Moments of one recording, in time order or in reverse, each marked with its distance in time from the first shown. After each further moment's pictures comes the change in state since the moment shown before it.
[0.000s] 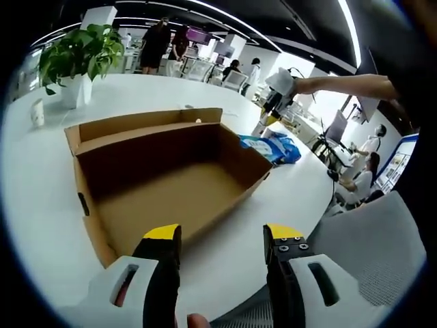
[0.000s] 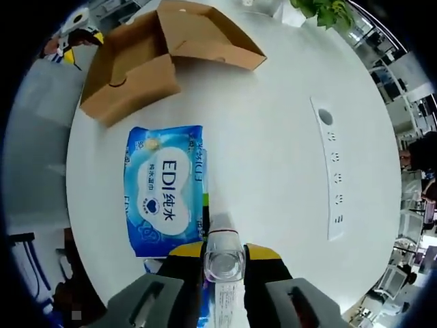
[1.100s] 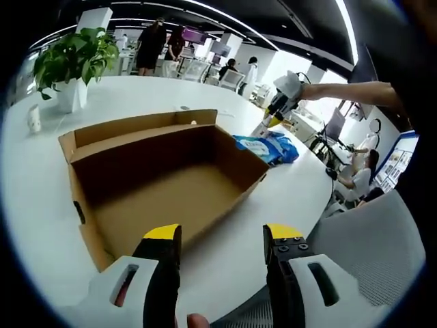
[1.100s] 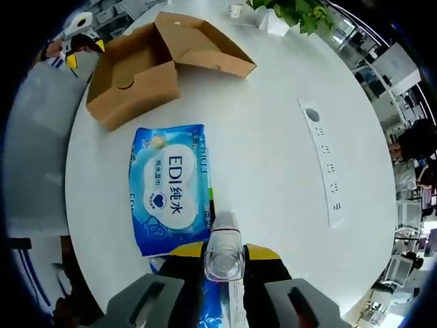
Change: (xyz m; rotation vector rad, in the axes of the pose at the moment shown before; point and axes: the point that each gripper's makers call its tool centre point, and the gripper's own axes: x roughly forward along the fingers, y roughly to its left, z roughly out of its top) left arm 0.003 -0.005 0.004 0.016 0.009 -0.008; right arm -0.003 0.011 -0.017 0.072 -0.090 -0.040
